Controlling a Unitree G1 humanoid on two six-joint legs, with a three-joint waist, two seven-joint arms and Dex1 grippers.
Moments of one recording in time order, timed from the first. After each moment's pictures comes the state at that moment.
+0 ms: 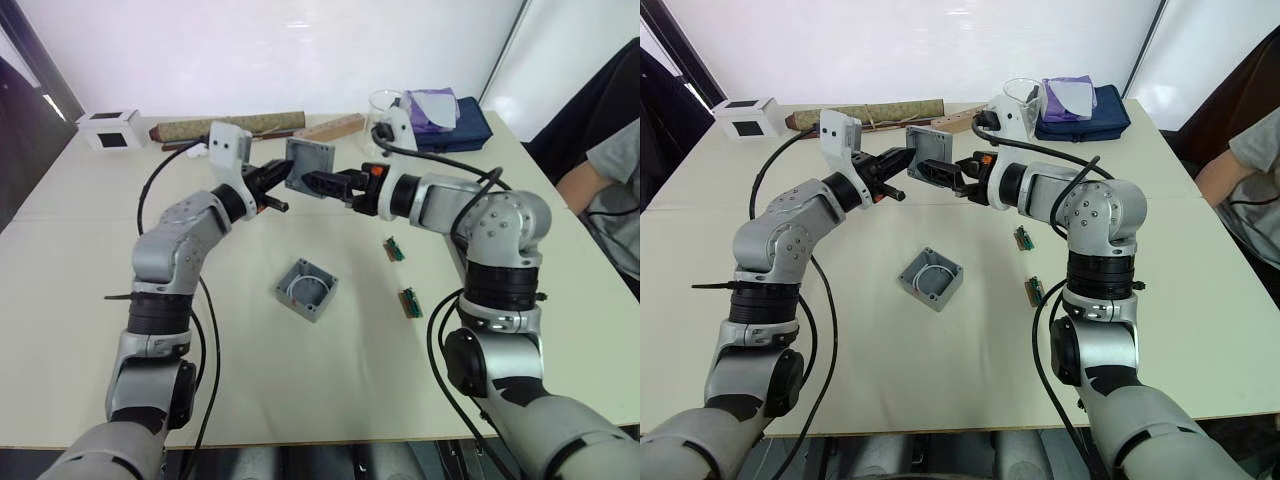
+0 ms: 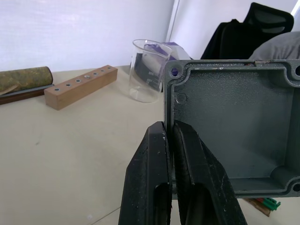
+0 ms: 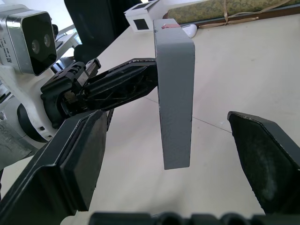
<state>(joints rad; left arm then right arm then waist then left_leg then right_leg) -0.78 0.33 0.09 0.08 -0.49 0.64 -0.44 -0.98 -0.19 -0.21 -0.03 0.67 1.30 0.30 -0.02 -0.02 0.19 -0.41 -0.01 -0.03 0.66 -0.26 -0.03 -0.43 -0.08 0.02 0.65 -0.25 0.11</state>
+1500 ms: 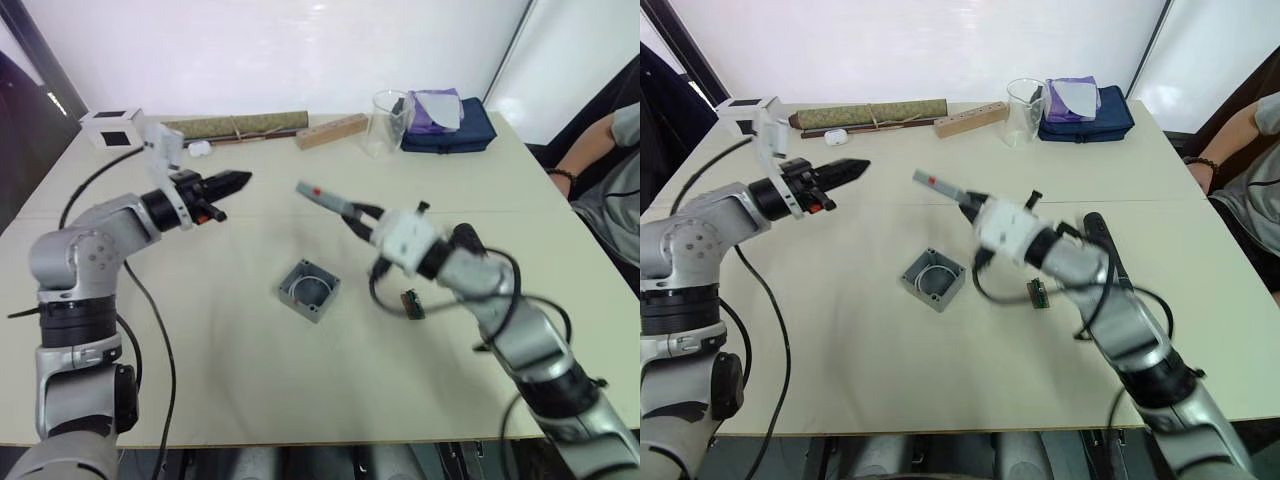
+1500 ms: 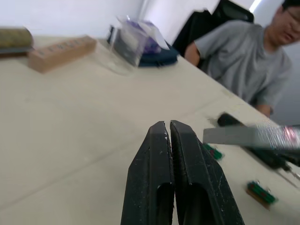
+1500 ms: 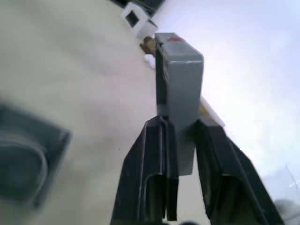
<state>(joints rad) -0.72 0.59 0.20 0.03 -0.74 0.94 -0.74 -0.34 -0.73 0.37 -0.40 -0.29 -0.11 0.37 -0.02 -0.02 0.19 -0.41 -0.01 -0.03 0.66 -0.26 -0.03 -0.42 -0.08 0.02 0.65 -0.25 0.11</state>
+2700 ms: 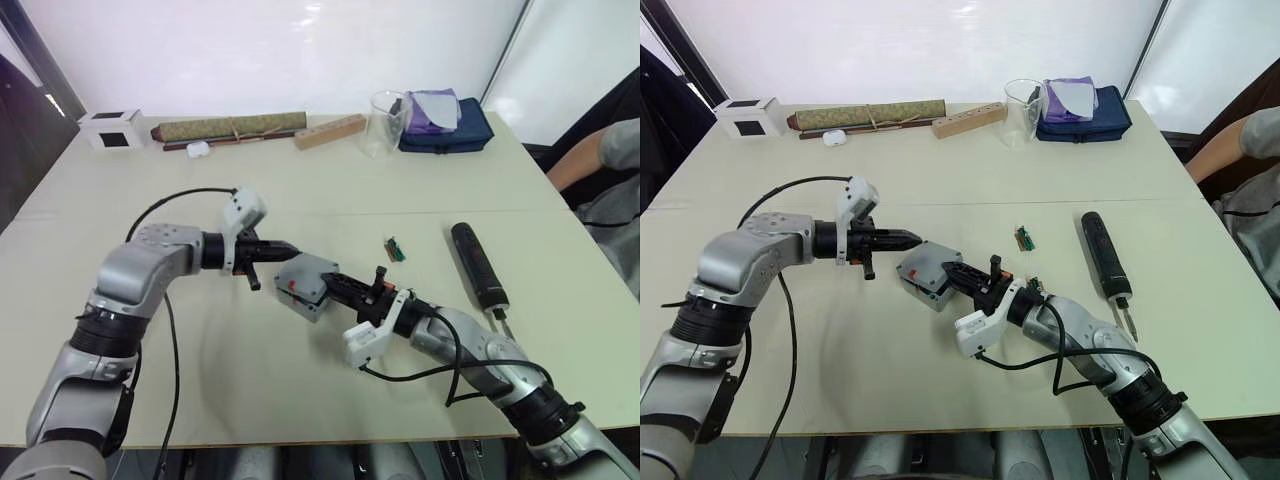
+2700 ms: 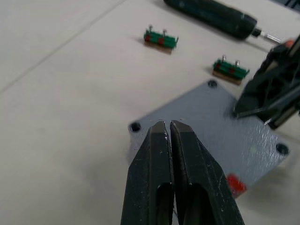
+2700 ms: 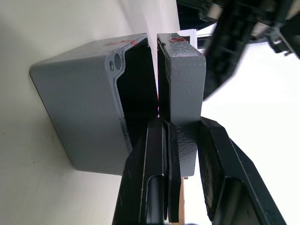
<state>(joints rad) -0.65 0.65 -0.17 -0.02 -0.46 0.77 -1.00 -0.30 -0.61 0.42 -0.14 -0.86 -0.46 0.18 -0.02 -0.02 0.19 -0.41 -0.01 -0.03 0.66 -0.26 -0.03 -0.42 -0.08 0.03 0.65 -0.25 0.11</state>
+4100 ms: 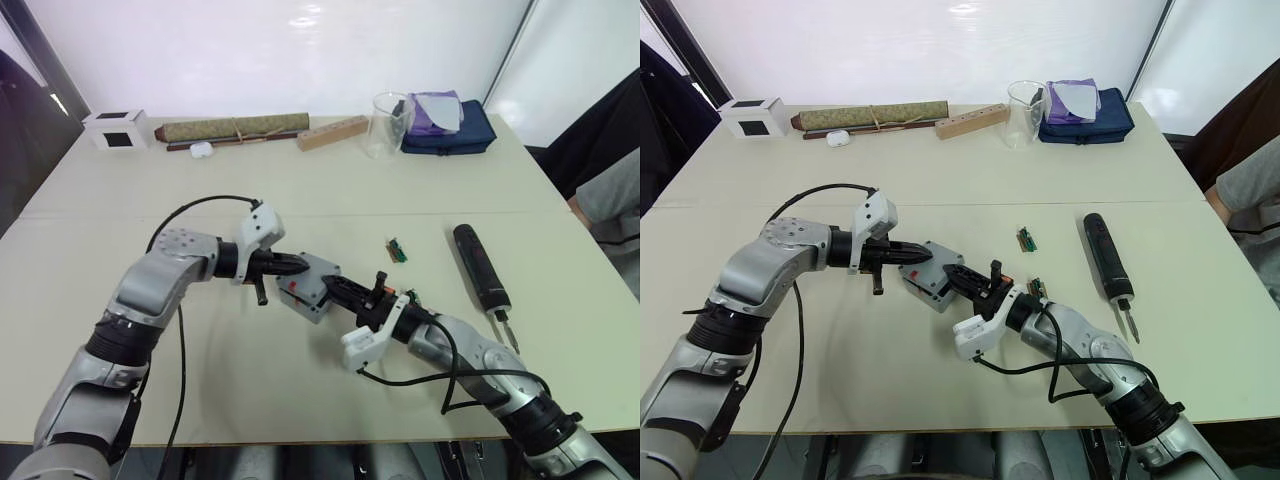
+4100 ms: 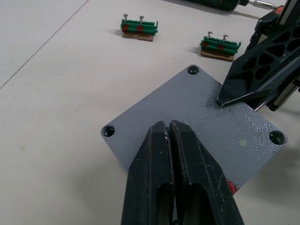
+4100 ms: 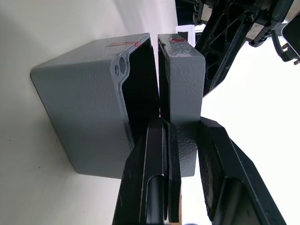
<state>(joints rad) -0.64 0.62 -0.22 -0.04 -0.34 0.65 -1.07 -0.26 -0.58 0.41 -0.15 -0.92 -0.44 0.15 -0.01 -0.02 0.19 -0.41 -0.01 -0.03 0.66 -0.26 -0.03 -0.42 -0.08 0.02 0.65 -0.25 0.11</state>
